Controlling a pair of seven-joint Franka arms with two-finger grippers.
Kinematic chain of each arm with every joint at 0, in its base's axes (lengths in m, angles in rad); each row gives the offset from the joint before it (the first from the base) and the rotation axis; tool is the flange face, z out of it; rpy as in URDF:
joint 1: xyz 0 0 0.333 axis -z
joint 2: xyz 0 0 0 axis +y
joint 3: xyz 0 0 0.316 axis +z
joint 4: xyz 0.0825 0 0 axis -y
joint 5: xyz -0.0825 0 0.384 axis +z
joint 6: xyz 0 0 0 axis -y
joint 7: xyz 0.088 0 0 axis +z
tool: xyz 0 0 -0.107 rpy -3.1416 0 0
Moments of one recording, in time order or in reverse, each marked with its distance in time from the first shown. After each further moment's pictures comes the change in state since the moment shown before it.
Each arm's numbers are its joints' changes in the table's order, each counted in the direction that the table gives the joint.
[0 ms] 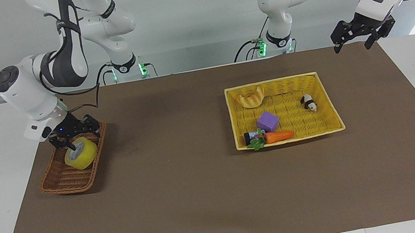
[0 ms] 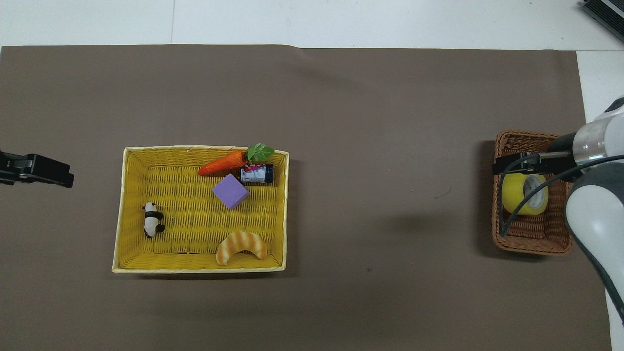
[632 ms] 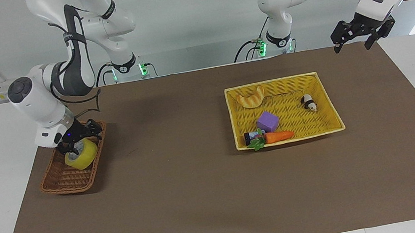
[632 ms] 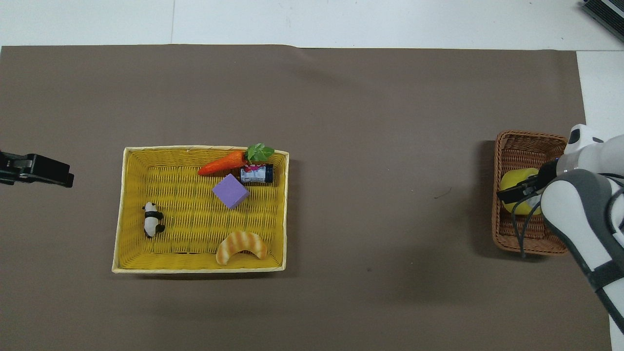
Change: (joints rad) left arm 0.000 0.000 0.000 0.000 0.000 0.001 0.000; right arm 0.150 0.106 -0.012 -0.239 0.049 0.276 0.591
